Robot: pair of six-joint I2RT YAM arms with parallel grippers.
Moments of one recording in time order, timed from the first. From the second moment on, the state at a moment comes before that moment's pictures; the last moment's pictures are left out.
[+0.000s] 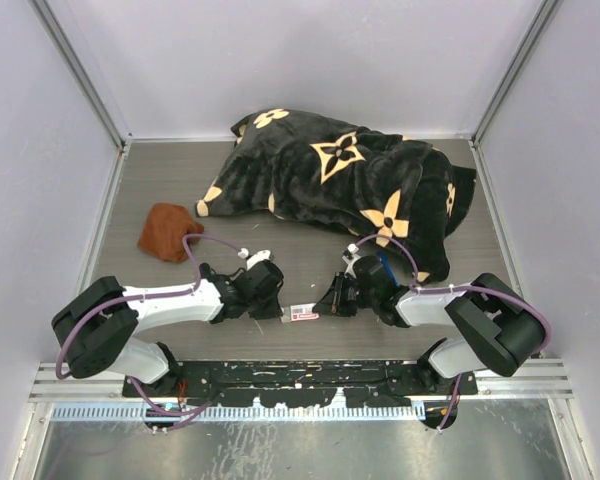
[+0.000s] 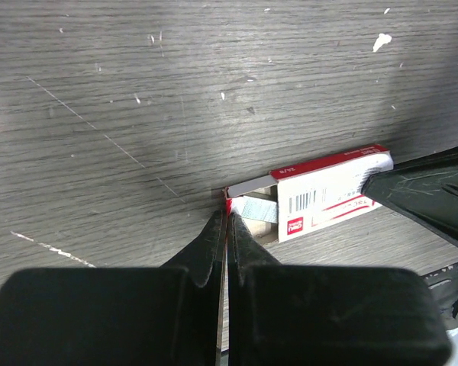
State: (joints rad) left arm -0.95 1.42 0.65 -0.24 -0.12 -0.98; right arm 0.66 1.42 0.32 0.41 -0.40 0.93
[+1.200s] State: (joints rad) left arm -0.93 1.39 0.65 -0.31 -0.14 -0.93; right arm 0.65 1.42 0.32 0.40 -0.39 0.93
